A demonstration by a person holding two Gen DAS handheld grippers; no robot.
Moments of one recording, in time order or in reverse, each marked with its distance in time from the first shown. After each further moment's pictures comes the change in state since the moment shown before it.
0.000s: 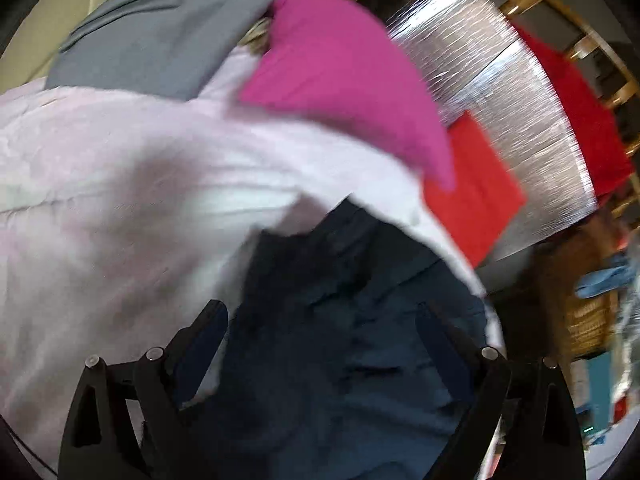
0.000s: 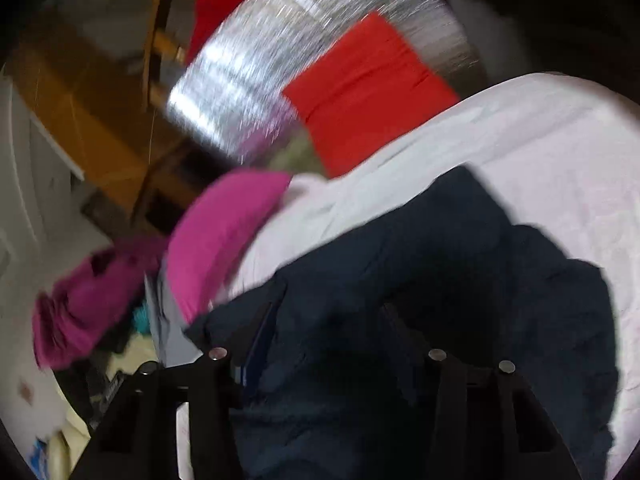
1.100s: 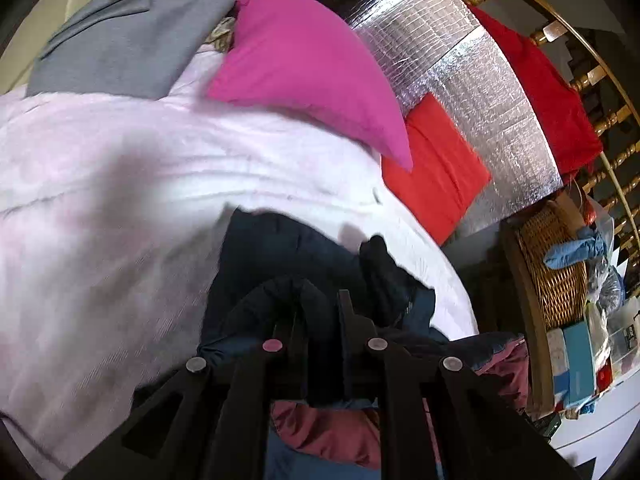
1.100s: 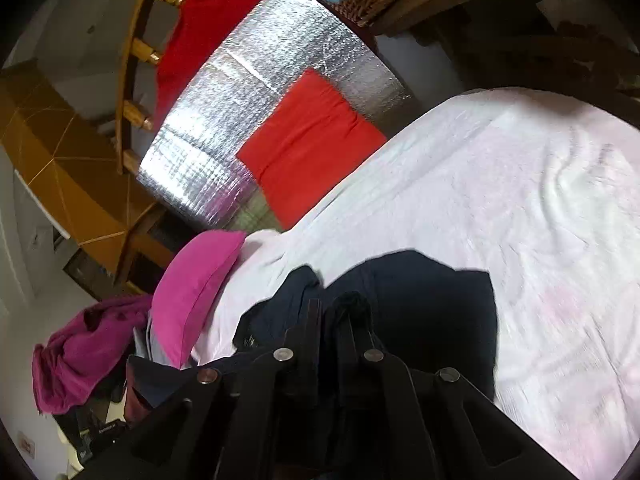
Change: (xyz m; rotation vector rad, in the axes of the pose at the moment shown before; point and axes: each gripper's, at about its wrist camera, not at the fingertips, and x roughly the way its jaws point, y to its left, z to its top) left arm -0.016 -0.015 -0.009 0.065 0.026 -0.154; right arm -0.086 -0.093 -0.004 0.237 -0.261 -0.041
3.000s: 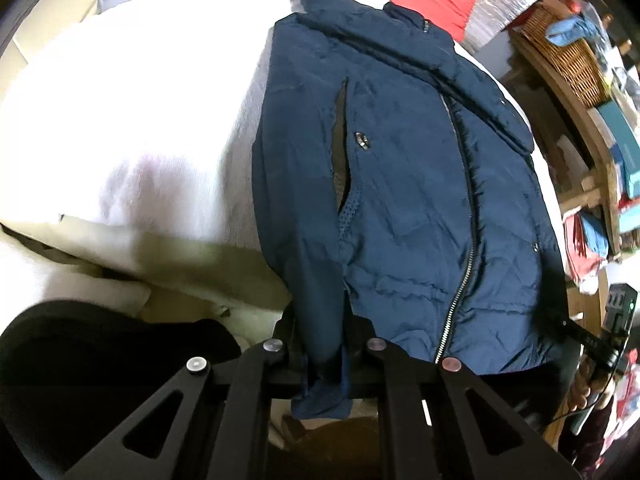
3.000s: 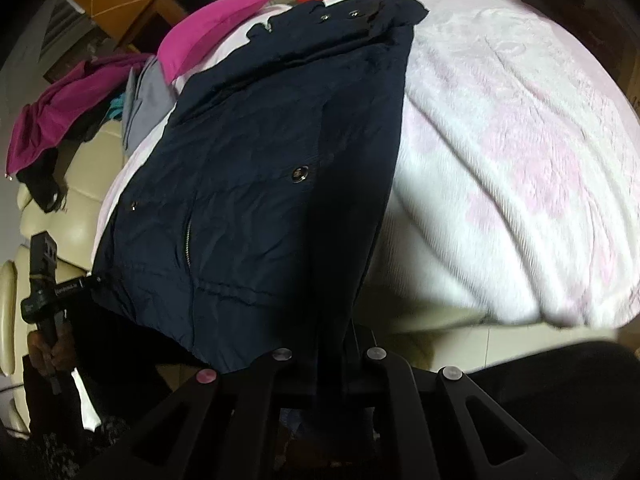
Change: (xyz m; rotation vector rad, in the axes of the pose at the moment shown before) left arm -0.192 0.092 -0.278 0.339 0.409 0.252; right arm -0.227 -0.045 -0.247 -0.392 0.646 -0.175
